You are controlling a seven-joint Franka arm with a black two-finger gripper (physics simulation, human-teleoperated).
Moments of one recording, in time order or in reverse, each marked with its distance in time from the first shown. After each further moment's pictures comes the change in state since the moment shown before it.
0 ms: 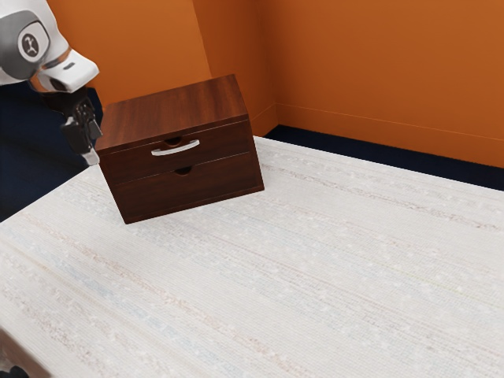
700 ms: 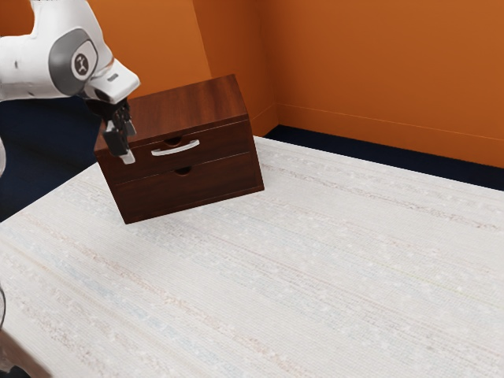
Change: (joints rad) arm -0.024 0.120 -0.041 0.053 0.045 0.151 0.011
